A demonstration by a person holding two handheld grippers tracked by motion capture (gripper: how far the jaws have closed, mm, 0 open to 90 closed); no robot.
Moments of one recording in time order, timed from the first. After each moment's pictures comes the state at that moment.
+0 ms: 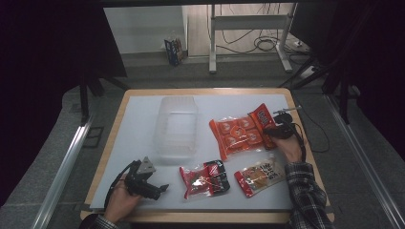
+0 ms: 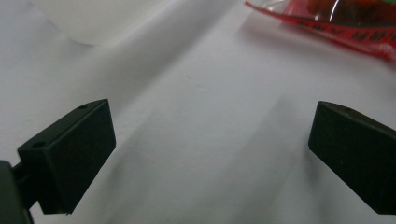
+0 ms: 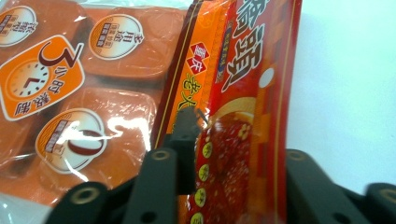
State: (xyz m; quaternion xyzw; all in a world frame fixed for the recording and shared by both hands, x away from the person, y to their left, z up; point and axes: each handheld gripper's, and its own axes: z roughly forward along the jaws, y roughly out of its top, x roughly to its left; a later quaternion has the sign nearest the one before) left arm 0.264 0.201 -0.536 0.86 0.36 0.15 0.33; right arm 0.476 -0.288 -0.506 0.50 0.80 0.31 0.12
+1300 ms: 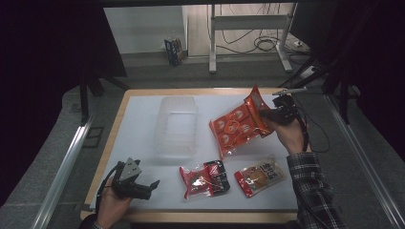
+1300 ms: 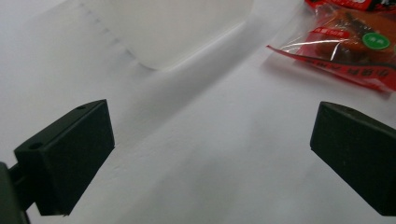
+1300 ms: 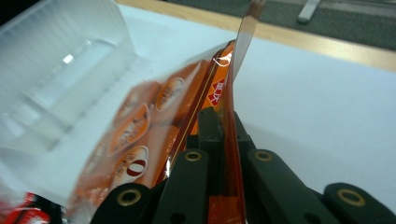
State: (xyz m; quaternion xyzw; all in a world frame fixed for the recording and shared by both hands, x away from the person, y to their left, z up) left arm 0.240 0.224 -0.521 0.82 0.38 0.22 0.37; right arm 0.453 -0.251 -0.405 0.44 0.80 0.39 0.14
